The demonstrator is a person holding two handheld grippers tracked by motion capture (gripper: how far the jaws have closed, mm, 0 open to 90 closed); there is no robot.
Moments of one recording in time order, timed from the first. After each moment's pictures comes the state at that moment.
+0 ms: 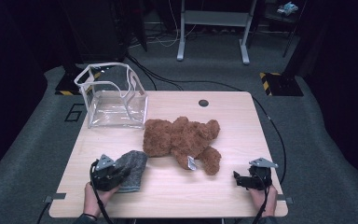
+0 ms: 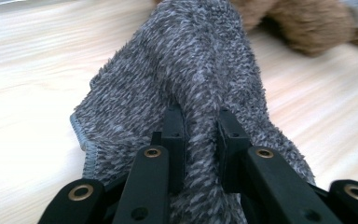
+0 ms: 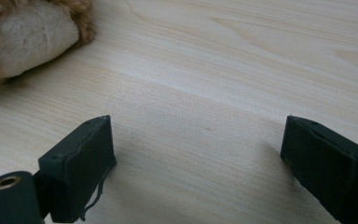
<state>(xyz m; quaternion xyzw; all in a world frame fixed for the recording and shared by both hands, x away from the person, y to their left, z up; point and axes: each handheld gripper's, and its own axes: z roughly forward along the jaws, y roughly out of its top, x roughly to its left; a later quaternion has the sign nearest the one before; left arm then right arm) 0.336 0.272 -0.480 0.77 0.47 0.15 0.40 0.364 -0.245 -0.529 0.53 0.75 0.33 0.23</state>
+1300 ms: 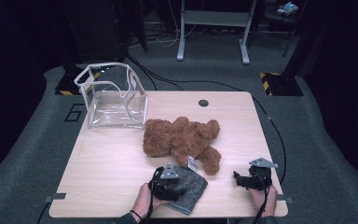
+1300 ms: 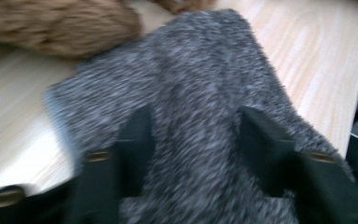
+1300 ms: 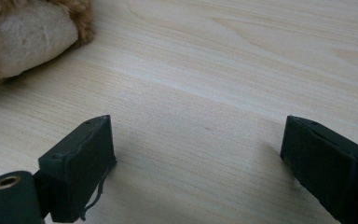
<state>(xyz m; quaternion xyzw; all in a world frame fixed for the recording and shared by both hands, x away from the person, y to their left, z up) 0.338 0.119 -0.504 0.87 0.29 0.05 0.39 0.364 -0.245 -0.529 0.53 0.75 0.33 0.23</state>
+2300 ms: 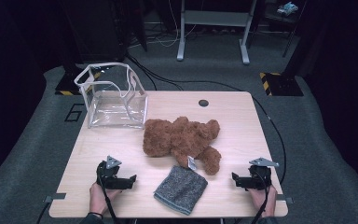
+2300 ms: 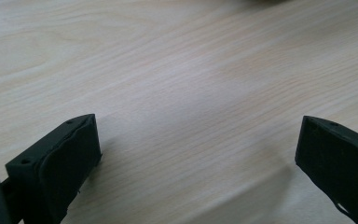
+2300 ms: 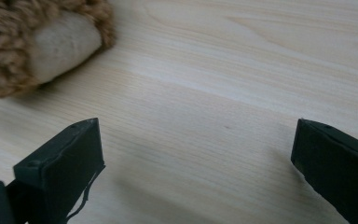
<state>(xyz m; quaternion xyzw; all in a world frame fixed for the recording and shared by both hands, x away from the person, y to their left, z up) 0.359 0.275 -0.527 0.78 0.50 0.19 0.32 0.363 -0.243 -0.524 0.54 0.75 0.35 0.19</state>
